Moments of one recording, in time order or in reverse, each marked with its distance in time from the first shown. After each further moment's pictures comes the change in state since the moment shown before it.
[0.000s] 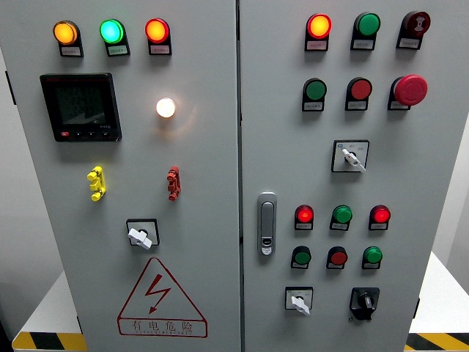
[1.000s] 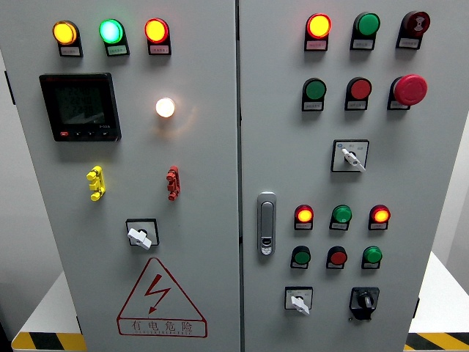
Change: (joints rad) left arm 0.000 0.000 0.000 -0.001 0.000 0.000 0.000; right arm -0.140 -0.106 0.118 1.042 -0.264 -0.317 0.015
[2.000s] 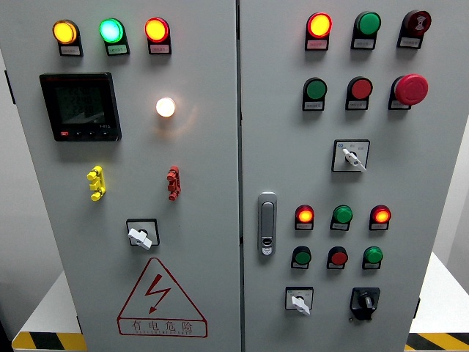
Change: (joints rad) left arm 0.000 0.000 0.001 0.001 0.000 0.000 0.000; right arm 0.234 0.089 0.001 0.168 -0.195 -0.028 -0.117
